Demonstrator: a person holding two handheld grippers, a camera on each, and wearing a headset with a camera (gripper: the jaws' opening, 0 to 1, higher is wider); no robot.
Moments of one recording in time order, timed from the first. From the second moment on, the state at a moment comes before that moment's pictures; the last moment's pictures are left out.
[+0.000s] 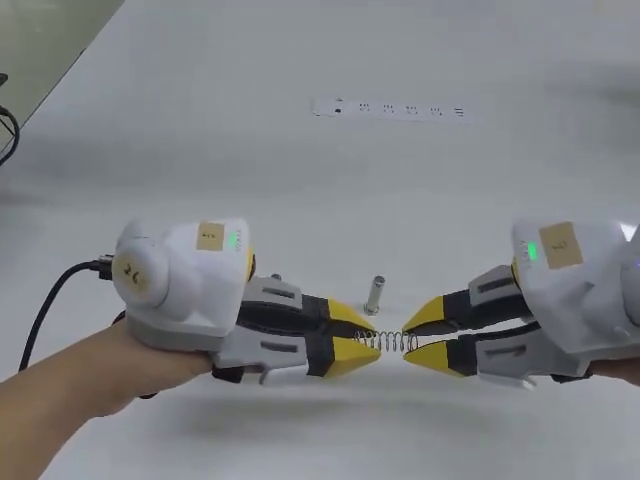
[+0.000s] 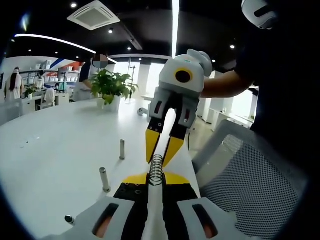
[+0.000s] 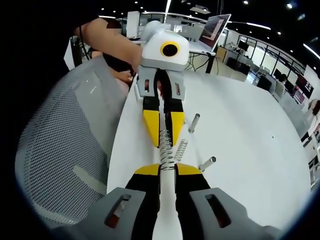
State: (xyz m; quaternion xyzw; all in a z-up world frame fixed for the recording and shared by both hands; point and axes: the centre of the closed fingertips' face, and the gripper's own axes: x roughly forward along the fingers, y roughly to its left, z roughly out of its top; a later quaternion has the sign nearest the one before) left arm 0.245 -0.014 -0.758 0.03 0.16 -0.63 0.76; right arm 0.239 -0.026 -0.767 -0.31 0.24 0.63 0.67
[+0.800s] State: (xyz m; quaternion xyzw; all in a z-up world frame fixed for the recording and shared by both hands) left arm 0.231 -0.028 -0.792 0.09 0.19 -0.65 0.73; right arm 0.225 -0.019 -0.760 -0.31 0.27 0.64 0.65
